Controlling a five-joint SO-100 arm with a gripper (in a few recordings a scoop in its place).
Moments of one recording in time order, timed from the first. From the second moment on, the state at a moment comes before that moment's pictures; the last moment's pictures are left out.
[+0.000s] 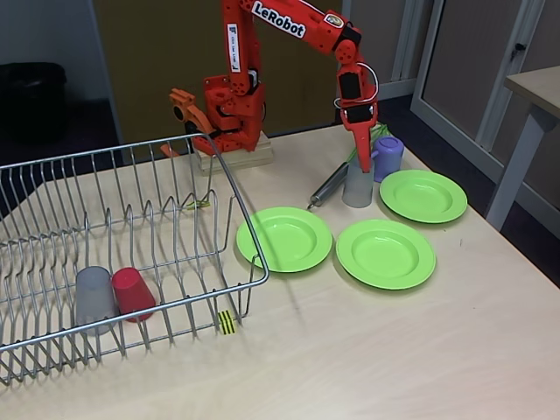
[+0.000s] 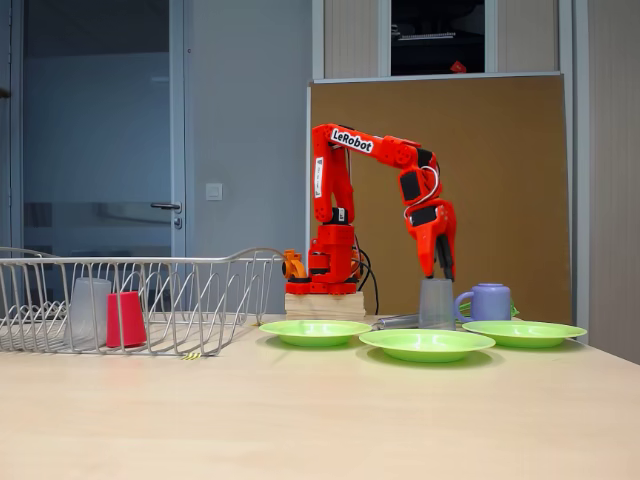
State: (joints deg) arm -56.6 98.7 120.8 53.9 77.6
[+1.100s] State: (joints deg) arm -45.6 104.8 117.2 64.2 54.6
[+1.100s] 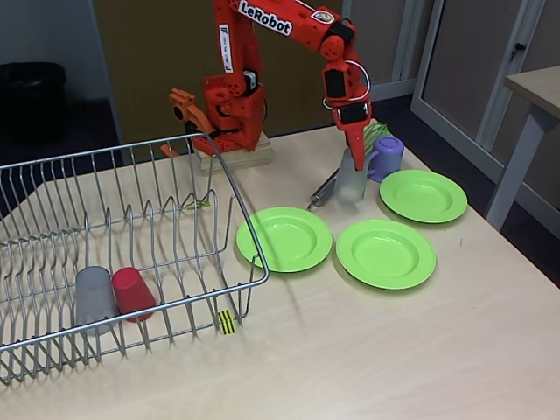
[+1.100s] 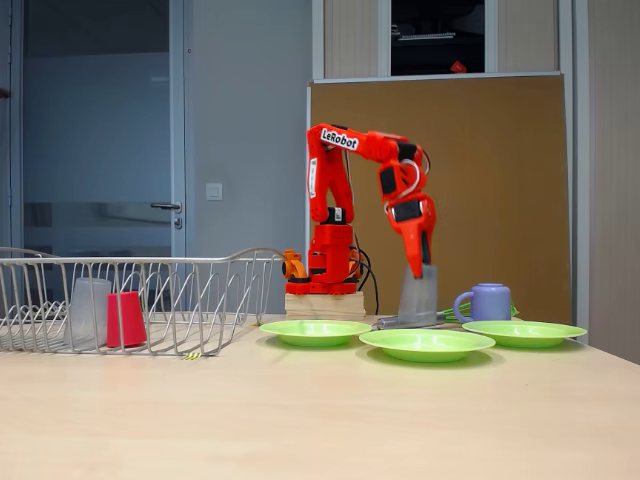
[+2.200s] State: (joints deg) arm 17.9 66.6 52.2 86.9 -33.1
